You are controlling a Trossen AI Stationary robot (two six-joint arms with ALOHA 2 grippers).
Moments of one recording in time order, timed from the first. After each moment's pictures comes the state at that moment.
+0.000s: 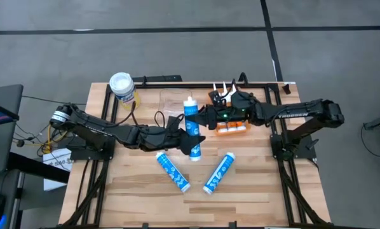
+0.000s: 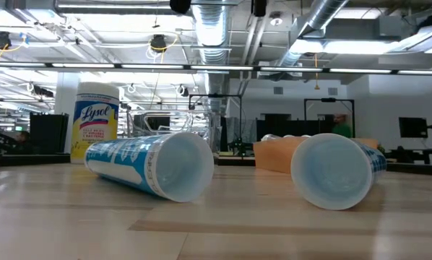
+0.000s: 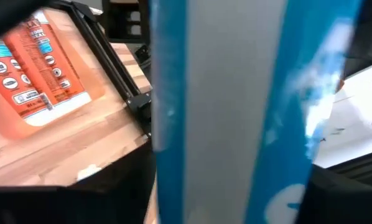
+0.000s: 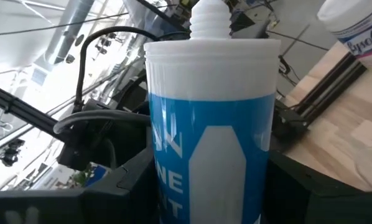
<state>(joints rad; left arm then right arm) -0.24 1.50 1.20 0.14 -0.47 -1.04 -0.02 1.41 1.16 0.26 -0.10 0.90</state>
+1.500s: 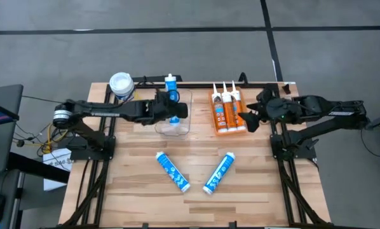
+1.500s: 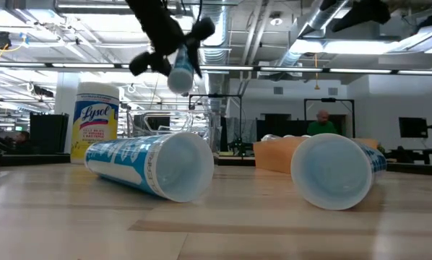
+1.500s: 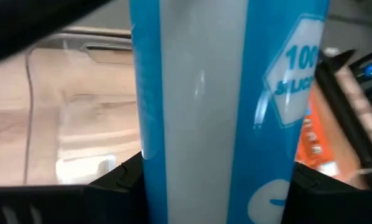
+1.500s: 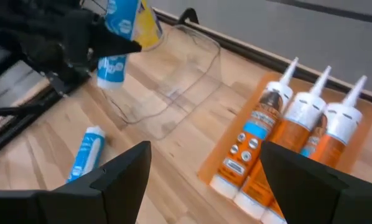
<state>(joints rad) 0.13 1.51 1.19 -0.48 -0.59 -1.10 0.10 0.92 1.16 -0.96 0.47 0.72</state>
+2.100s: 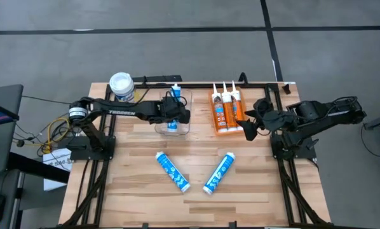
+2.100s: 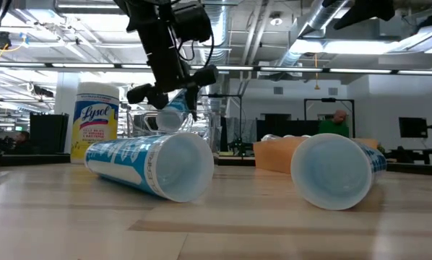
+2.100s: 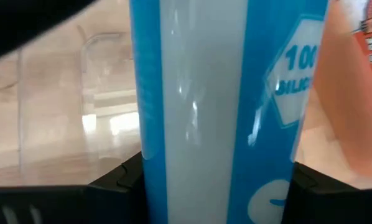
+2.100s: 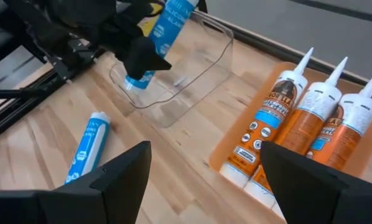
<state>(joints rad) 0.20 1.69 1.19 -0.56 -0.43 -1.11 0.25 0.97 1.16 -0.99 0.56 0.81</state>
